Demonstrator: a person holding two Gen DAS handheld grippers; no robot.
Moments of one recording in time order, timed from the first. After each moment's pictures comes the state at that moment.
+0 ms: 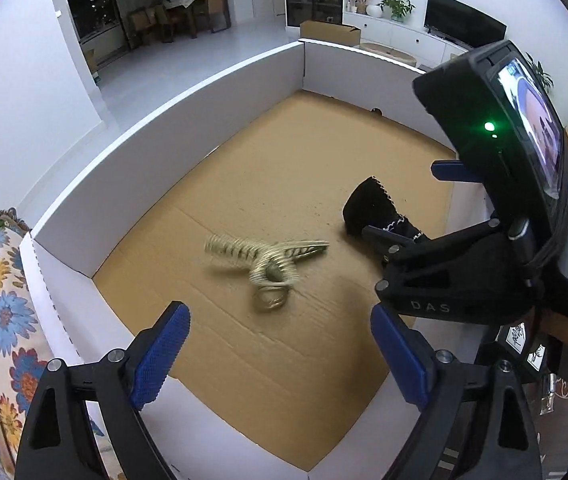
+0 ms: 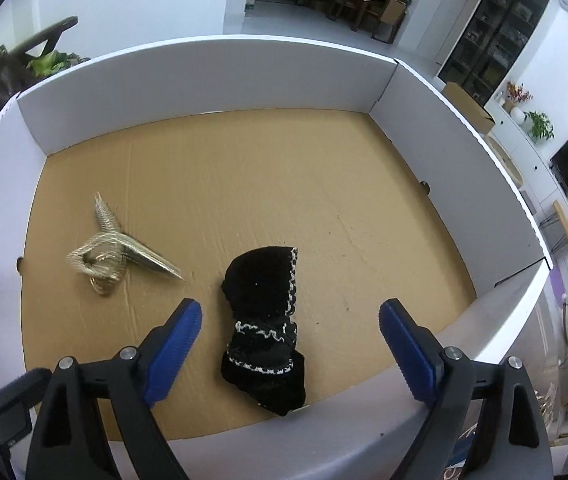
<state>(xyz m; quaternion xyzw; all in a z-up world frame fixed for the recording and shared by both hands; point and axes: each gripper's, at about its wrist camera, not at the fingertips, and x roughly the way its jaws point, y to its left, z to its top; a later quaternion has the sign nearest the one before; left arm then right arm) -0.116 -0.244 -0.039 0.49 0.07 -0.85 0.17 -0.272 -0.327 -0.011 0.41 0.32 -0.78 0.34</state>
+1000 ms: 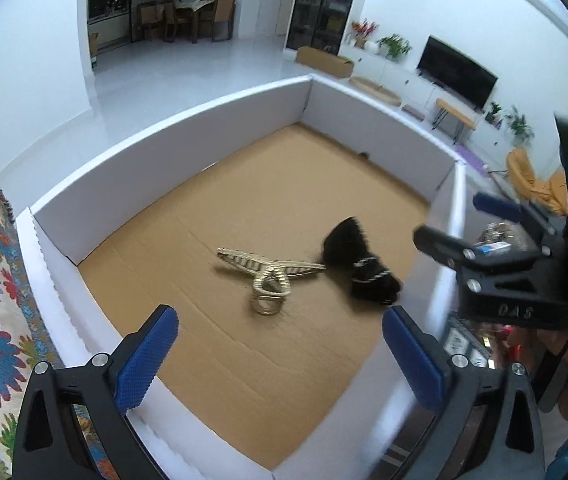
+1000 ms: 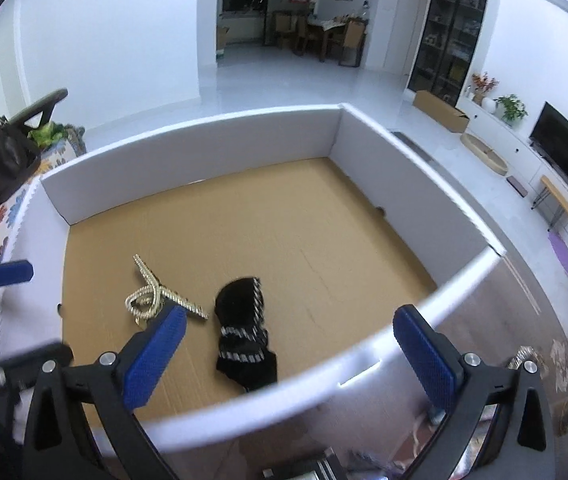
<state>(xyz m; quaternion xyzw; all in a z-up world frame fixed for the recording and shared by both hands) -0.081 -0.241 -0.013 0.43 0.16 -0.88 0.14 -0.252 -0.243 0.058 0.37 0.21 -0.84 0.33</state>
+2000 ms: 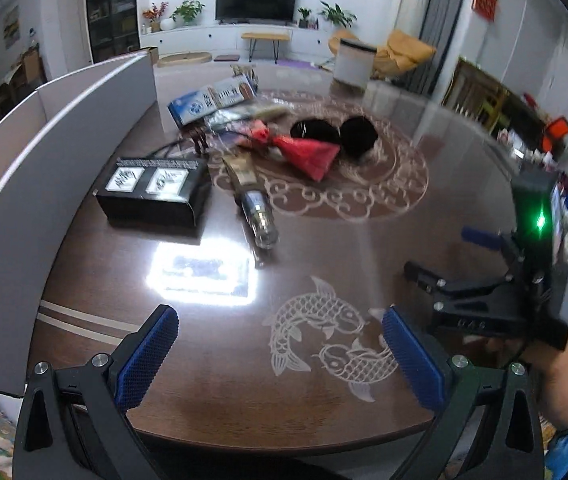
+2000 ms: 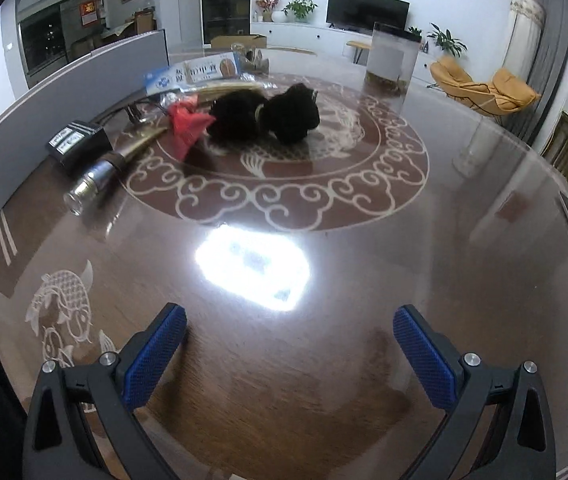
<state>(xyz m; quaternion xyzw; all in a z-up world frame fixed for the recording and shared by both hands) -0.007 0.048 -0.070 0.47 -0.02 -0.87 -0.14 -0.042 0.126 -0.049 0.45 0.05 -0.89 0.03</state>
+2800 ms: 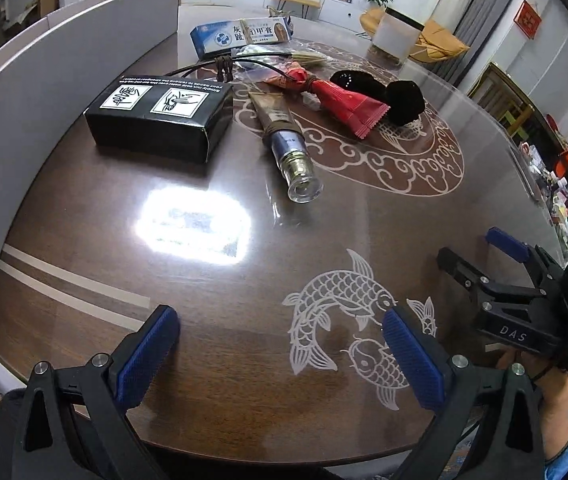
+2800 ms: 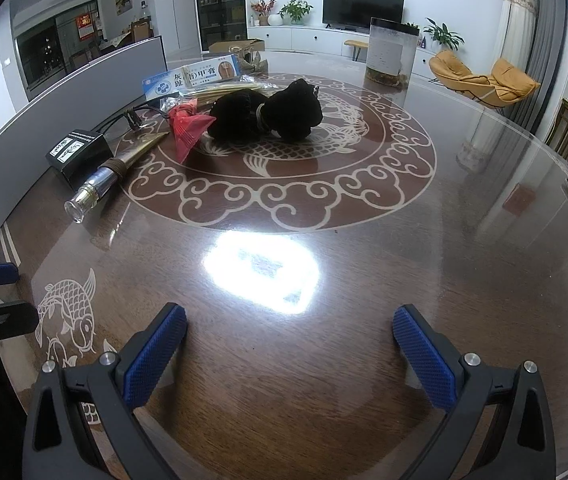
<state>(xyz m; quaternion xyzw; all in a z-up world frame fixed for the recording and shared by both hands) -0.032 0.032 -0.116 0.53 0.05 -0.84 -0.12 -0.046 0.119 -0.053 0.45 0.03 -0.89 0.03</state>
